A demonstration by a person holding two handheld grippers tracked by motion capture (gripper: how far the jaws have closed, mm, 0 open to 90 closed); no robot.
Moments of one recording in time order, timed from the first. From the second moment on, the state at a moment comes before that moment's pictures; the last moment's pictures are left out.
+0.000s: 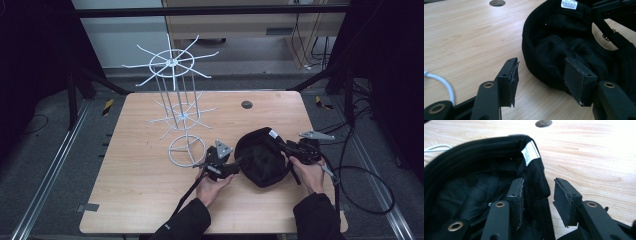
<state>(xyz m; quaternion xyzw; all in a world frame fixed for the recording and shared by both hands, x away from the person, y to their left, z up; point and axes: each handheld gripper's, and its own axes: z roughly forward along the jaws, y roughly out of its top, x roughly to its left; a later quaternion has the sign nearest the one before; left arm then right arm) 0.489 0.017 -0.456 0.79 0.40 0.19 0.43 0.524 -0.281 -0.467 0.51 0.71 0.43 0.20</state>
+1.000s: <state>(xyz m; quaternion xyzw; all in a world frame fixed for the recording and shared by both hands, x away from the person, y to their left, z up) 0.512 0.022 -0.484 0.77 0.45 0.18 0.41 0.478 -0.248 -0.413 0.37 0.74 0.52 0.22</state>
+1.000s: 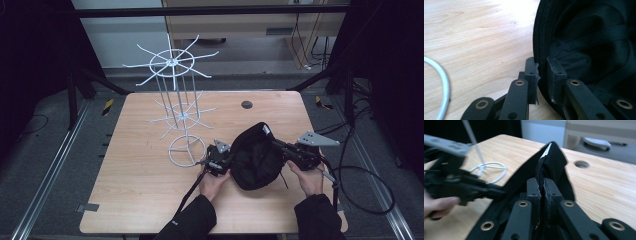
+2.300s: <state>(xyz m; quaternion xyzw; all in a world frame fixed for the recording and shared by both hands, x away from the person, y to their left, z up) 0.493 0.054 -0.460 0.78 0.40 0.14 0.46 0.431 -0.195 -0.440 0.28 0.81 0.48 0.17</state>
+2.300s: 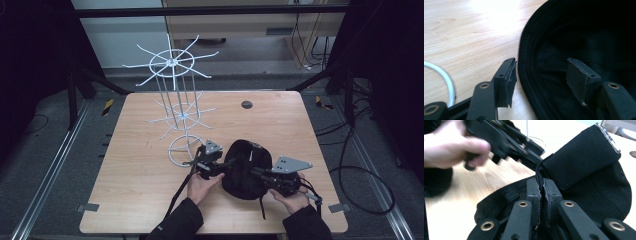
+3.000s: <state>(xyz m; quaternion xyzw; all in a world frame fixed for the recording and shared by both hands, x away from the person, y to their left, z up) 0.475 0.018 -0.403 0.77 0.34 0.12 0.53 0.427 -0.190 -0.441 0.27 0.82 0.47 0.17</state>
